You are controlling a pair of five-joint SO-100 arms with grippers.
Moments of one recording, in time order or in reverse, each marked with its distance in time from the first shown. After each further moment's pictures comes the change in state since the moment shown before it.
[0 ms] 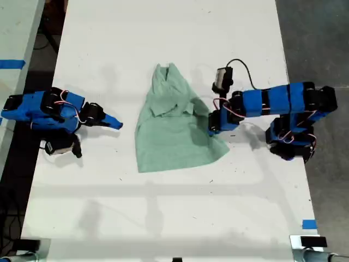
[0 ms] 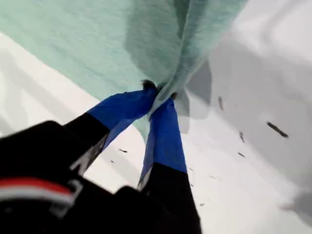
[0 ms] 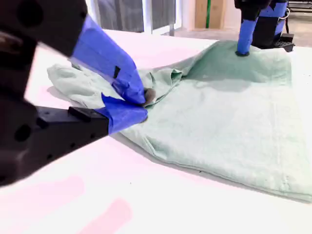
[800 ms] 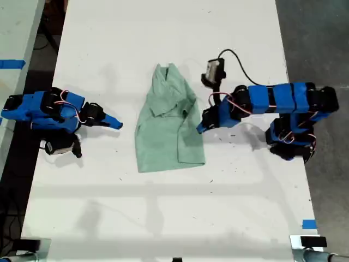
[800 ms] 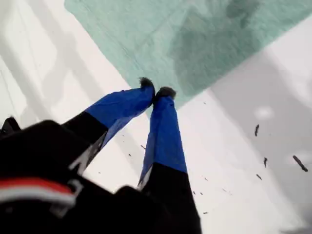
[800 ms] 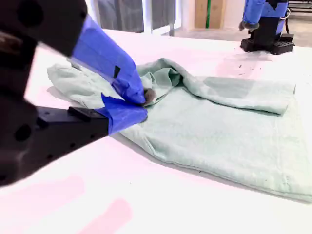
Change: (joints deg) arm 0 0.0 0.0 0.0 0.0 0.0; arm 1 -1.3 7.1 -4.4 1.3 -7.6
